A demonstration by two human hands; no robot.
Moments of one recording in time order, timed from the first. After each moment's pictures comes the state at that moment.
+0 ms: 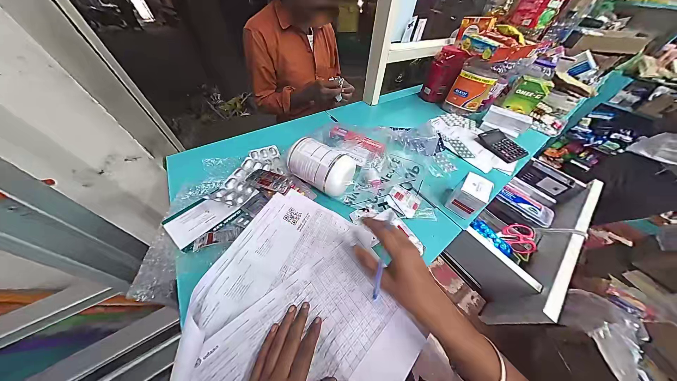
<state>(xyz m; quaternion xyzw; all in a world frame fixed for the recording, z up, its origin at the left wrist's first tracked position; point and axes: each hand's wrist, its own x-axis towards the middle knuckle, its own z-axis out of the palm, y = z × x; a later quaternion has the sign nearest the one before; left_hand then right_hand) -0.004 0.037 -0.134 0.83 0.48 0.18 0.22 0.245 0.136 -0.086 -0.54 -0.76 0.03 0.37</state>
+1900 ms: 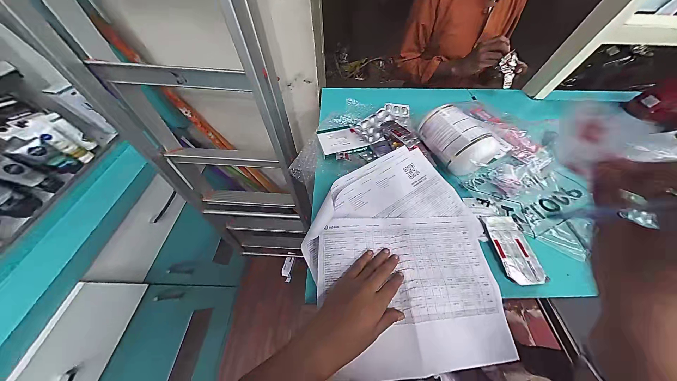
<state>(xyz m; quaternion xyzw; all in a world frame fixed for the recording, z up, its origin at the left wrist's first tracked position) 0.005 0.009 -0.149 0.81 0.51 0.27 0.09 0.254 0.156 0.003 -0.44 -0.77 -0.16 0.44</state>
